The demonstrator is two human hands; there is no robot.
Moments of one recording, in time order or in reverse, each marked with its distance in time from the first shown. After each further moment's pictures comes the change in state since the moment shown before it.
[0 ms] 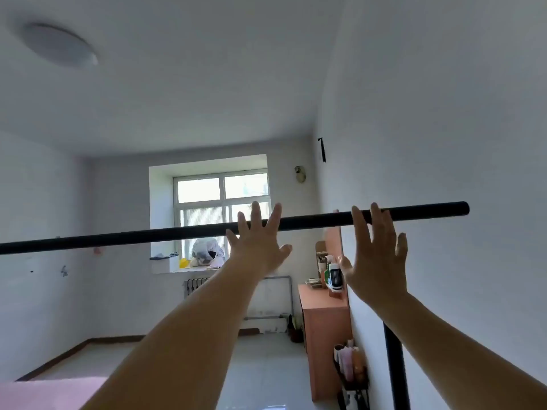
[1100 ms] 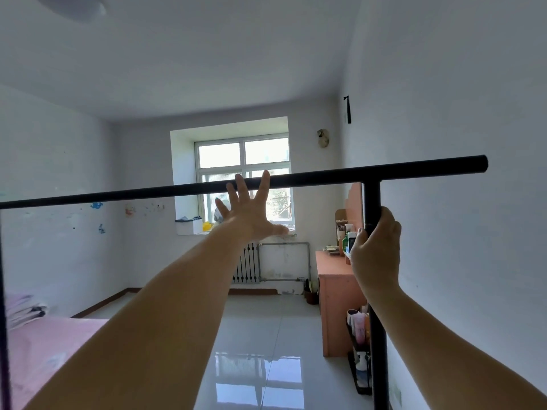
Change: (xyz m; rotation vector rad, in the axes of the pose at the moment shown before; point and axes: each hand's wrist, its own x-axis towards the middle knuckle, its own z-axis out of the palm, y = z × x) left_hand 0.027 -0.020 0.049 -0.051 -0.075 -0.125; right_hand -0.018 0.019 0.066 0.534 0.182 0.278
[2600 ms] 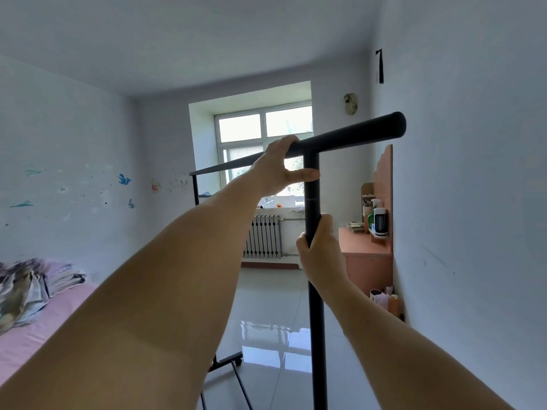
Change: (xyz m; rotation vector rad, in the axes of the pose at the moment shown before) left_hand 0.107 0.010 0.048 -0.381 0.041 0.248; right_hand -0.026 0.035 0.123 0.238 -0.547 0.069
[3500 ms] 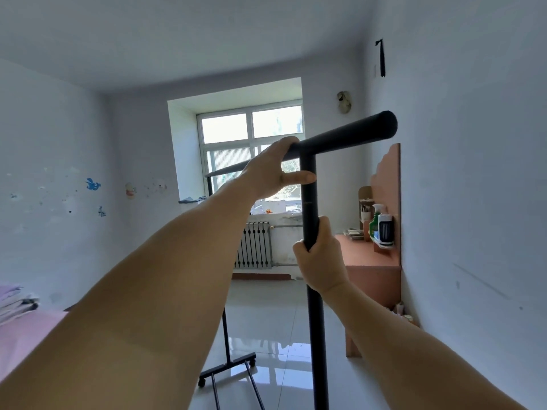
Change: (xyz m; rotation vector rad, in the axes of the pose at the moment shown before) left_hand 0.142 -0.182 0.050 0.011 -0.009 0.149; right_hand 0.152 0.113 0.152 0.068 0.039 -0.089
